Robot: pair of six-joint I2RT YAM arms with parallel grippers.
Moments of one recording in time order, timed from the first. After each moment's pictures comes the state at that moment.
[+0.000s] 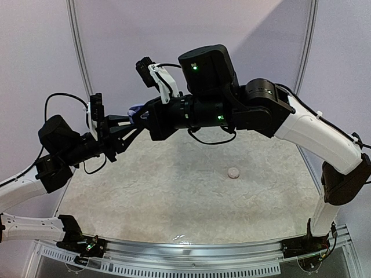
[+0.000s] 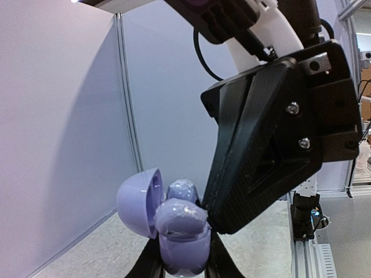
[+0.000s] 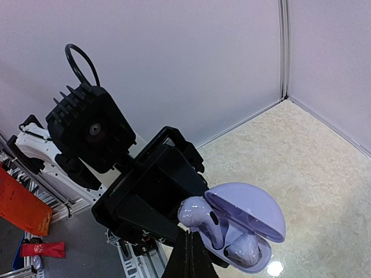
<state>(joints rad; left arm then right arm) -0.79 0.86 0.72 0.38 0.39 0.01 1.29 1.87 2.22 -0.66 0.09 0.31</state>
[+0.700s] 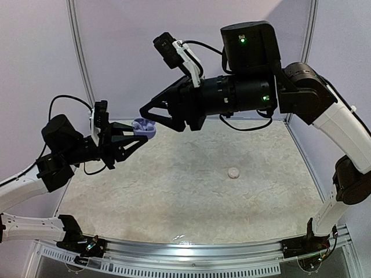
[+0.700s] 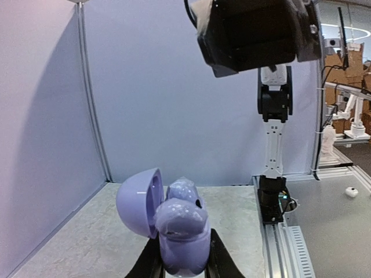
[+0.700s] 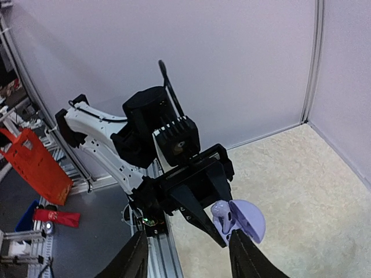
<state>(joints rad) -0.77 0.87 0.72 0.34 0.57 0.00 1.29 1.75 2.24 -0.76 -0.07 0.18</state>
